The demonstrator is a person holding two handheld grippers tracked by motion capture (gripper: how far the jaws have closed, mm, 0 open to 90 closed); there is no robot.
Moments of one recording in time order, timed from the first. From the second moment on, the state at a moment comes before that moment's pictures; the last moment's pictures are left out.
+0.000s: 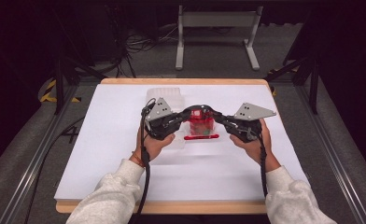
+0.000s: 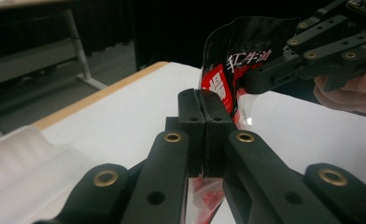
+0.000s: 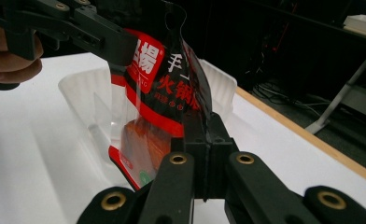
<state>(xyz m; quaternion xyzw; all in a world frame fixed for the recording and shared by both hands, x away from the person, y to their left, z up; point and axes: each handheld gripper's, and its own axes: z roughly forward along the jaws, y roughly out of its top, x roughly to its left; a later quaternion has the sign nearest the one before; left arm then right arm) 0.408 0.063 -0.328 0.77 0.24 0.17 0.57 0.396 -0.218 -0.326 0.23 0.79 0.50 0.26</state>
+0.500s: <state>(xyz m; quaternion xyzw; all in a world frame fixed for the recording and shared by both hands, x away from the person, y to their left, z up) 0.421 0.098 -0.314 0.74 0.27 0.20 0.58 0.419 -0.174 -0.305 0.22 0.78 0.51 0.28</state>
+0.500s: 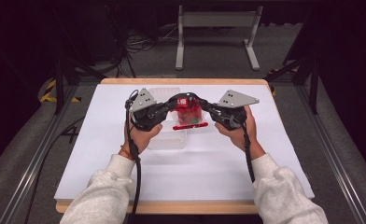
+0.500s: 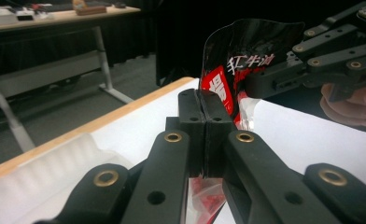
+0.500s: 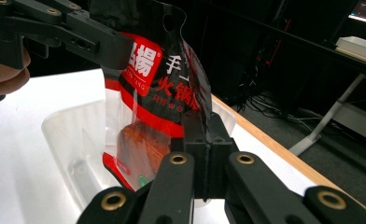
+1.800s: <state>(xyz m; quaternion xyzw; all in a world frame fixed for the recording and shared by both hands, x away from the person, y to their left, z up) 0.446 0.147 -0.360 0.73 0.32 0.20 0.57 0.447 -0.102 -0.358 0.22 0.81 0.48 0.23</state>
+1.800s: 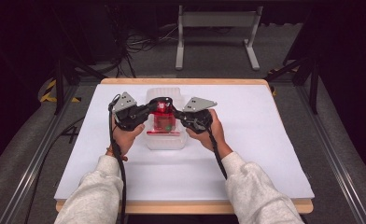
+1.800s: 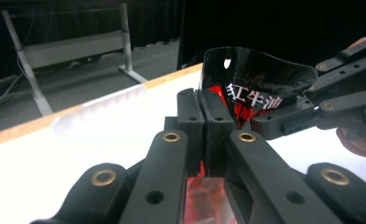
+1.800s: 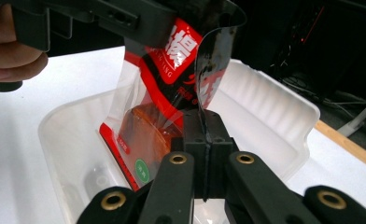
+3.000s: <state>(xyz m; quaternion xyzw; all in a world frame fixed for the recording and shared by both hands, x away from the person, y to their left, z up) 0.440 0.150 -0.396 0.77 0.32 0.21 0.51 0.449 -0.104 -0.390 0.25 0.82 0.47 0.20</state>
